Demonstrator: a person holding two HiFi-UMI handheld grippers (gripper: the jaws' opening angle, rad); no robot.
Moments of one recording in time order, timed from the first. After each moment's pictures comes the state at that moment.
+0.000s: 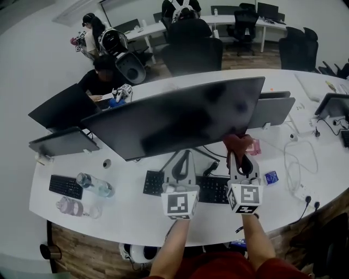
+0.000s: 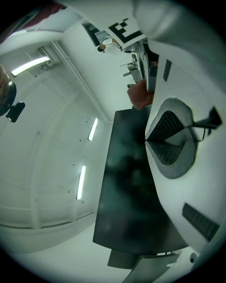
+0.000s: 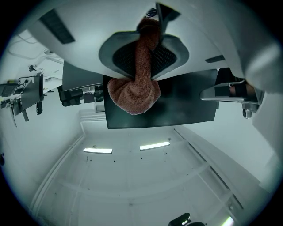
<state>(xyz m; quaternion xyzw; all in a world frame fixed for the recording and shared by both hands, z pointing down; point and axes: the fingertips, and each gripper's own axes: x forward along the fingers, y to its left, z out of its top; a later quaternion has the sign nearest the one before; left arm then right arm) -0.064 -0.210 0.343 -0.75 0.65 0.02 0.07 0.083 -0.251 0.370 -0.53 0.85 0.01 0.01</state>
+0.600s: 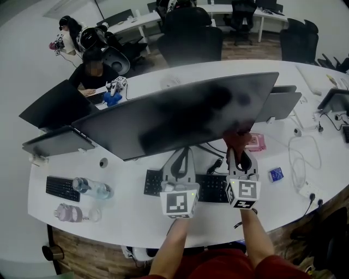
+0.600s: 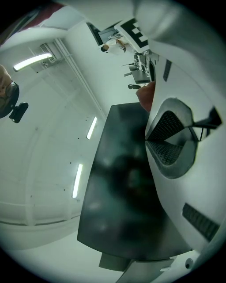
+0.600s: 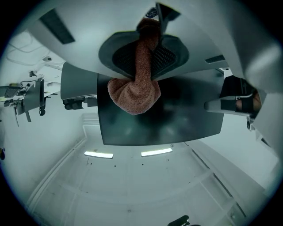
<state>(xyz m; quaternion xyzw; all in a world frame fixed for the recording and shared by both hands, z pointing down) -0.093 -0.235 0.360 -0.76 0.65 0.03 0.05 0.055 -0.282 0.413 -0.55 0.83 0.00 -0.01</state>
